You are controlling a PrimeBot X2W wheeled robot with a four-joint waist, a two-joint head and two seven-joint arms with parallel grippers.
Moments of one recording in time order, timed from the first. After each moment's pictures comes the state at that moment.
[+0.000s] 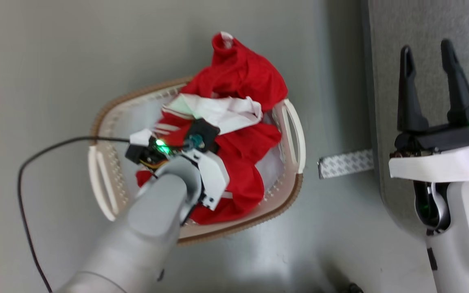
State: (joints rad) left arm -0.96 0.05 -0.72 1.01 -0.21 -0.04 -0.11; right arm -0.59 -0.05 0.08 0.16 0.28 0.13 -0.26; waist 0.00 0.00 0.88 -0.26
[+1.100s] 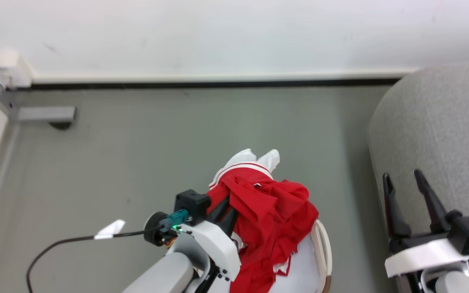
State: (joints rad) left arm -0.56 0.16 -0.82 0.51 -0.62 0.06 -0.20; right arm -0.26 -0.09 0.08 0.29 0.27 0.13 -0.26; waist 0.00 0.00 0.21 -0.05
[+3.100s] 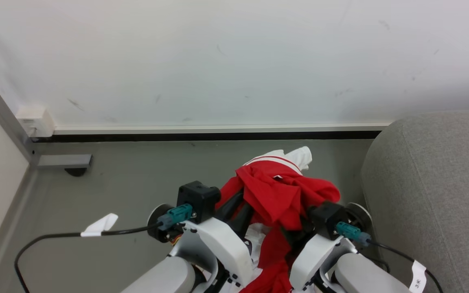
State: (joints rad) left arm -0.51 0.27 -0.83 0.03 -0.64 0.22 0.02; right arm -0.59 -0.06 0.86 0.66 0.55 0.13 -0.26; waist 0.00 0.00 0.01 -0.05
